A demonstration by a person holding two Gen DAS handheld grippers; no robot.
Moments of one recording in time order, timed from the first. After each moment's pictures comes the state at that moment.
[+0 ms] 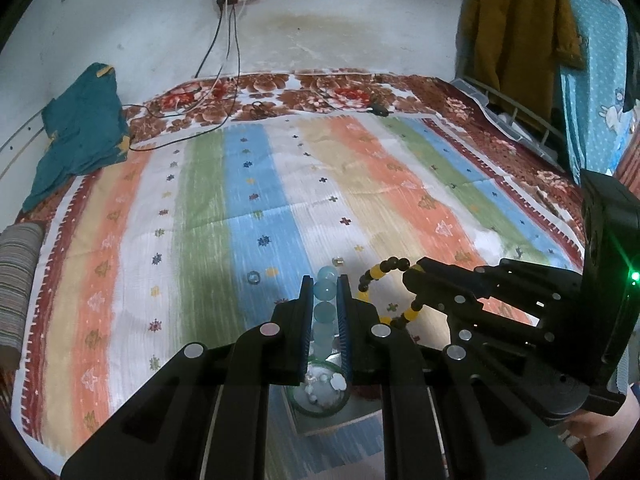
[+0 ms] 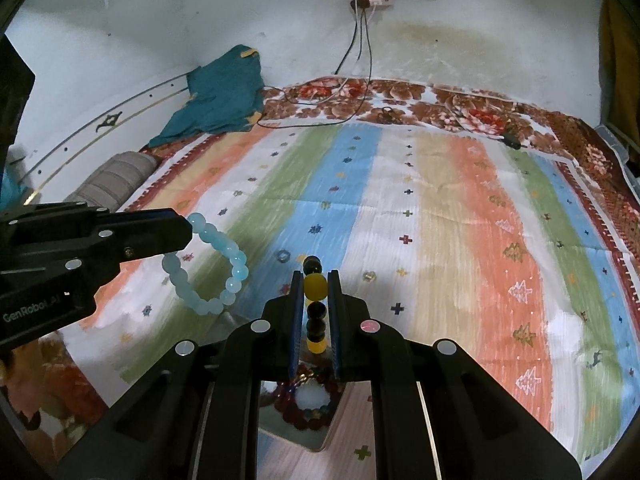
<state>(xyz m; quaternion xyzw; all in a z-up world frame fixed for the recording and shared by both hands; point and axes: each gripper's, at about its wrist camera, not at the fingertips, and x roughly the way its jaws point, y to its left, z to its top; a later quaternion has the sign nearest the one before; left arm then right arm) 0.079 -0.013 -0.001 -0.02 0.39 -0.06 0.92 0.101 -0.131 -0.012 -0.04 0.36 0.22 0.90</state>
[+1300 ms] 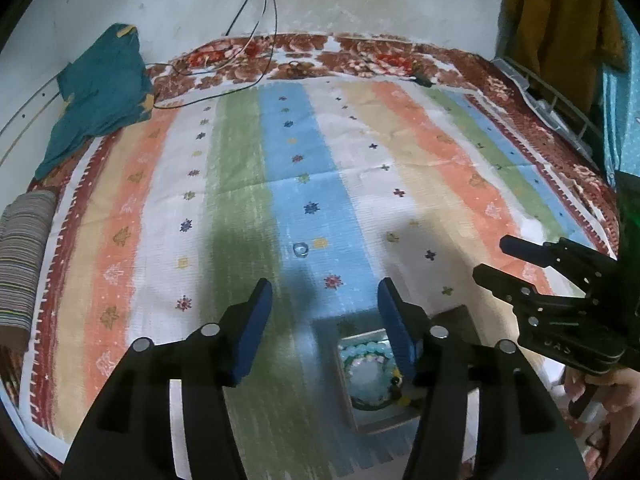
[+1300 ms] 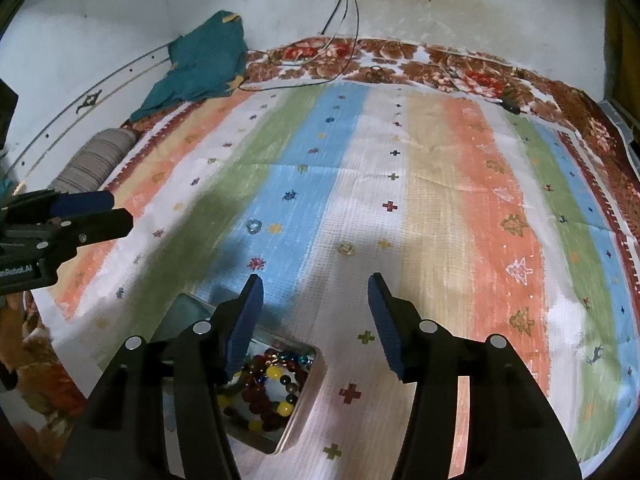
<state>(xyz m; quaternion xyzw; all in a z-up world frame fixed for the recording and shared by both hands) 0.111 0.034 -0.029 -0.03 0.46 -0.01 0.89 0.142 -0.142 -0.040 -0.05 0.43 0.20 0.88</state>
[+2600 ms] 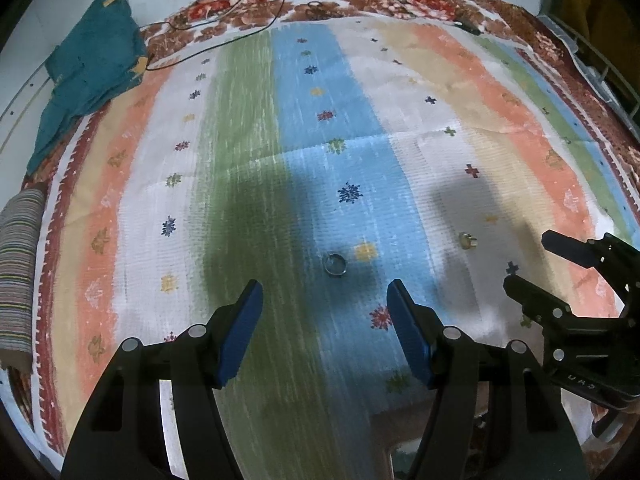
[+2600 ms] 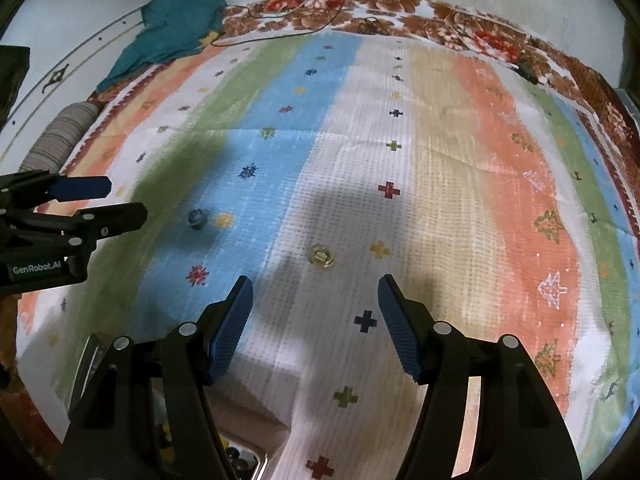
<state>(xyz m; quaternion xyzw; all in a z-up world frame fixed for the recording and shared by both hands) 0.207 0.043 -0.103 0.00 0.54 0.03 0.84 0.220 -0.124 -0.103 -0.08 0.50 0.18 0.85</state>
